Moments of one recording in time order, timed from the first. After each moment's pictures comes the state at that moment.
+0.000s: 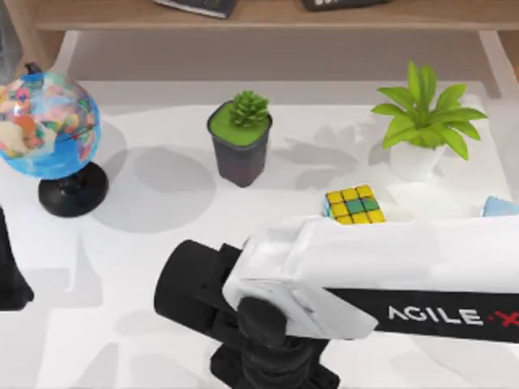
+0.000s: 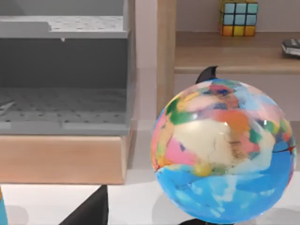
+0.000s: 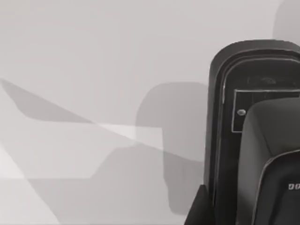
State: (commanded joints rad) left arm 0.00 0.00 0.00 0.00 0.00 0.00; right arm 1.13 1.95 1.31 -0.93 0.00 1.75
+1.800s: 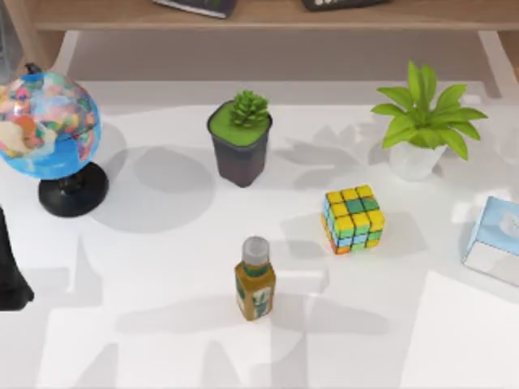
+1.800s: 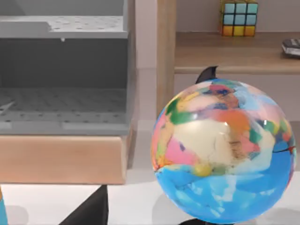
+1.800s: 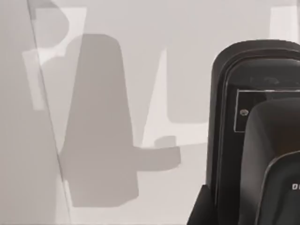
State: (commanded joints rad) left arm 0.00 0.00 0.00 0.00 0.00 0.00; right arm -0.36 2.39 2.33 -1.31 -0.02 -0.20
